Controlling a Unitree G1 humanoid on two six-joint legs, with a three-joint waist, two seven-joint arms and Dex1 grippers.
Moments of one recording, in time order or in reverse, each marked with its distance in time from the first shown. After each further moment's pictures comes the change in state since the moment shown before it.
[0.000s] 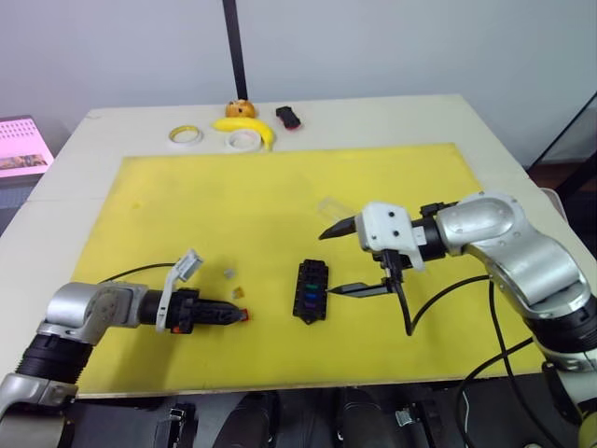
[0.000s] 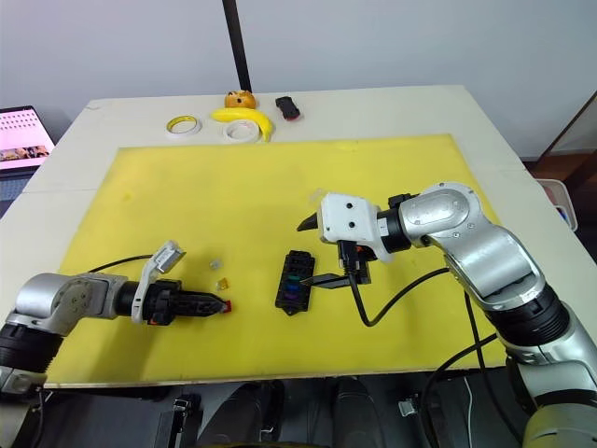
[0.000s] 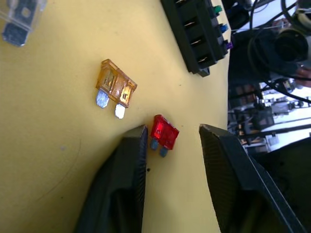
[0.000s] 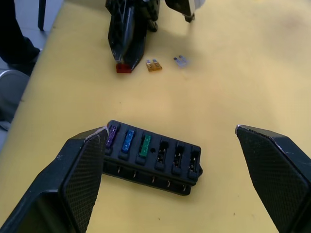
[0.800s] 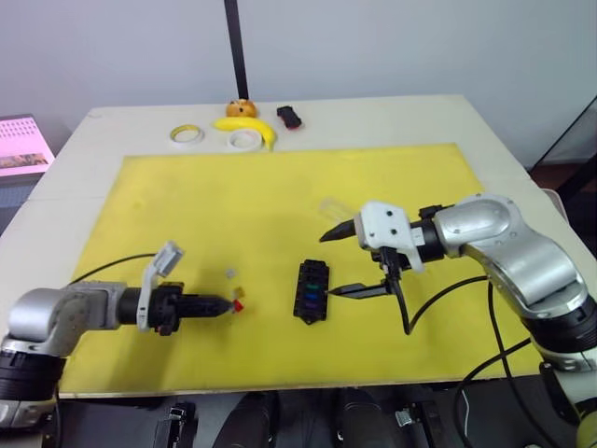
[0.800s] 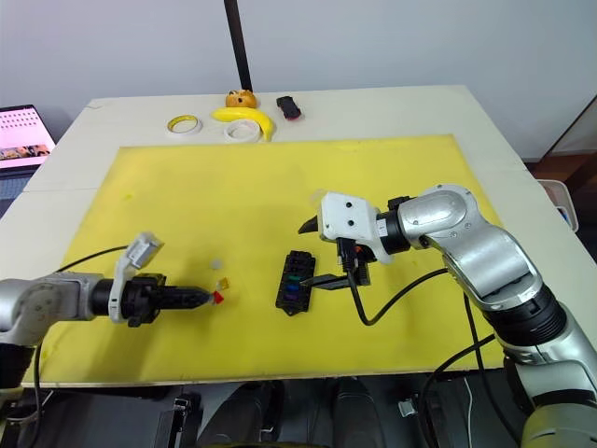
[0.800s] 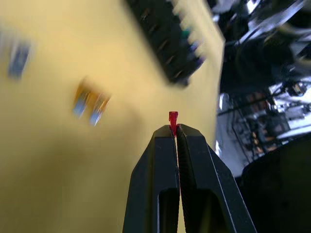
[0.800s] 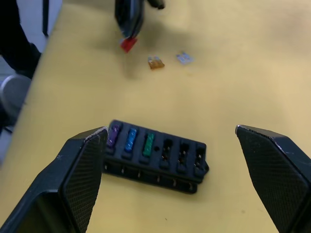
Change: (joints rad) left arm 0.100 0.028 0.241 -0.236 -0.135 0.042 0.073; right arm 0.002 0.017 -0.007 0.003 0.032 0.078 -0.003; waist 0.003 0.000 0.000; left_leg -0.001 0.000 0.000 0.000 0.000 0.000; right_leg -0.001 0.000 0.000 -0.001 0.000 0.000
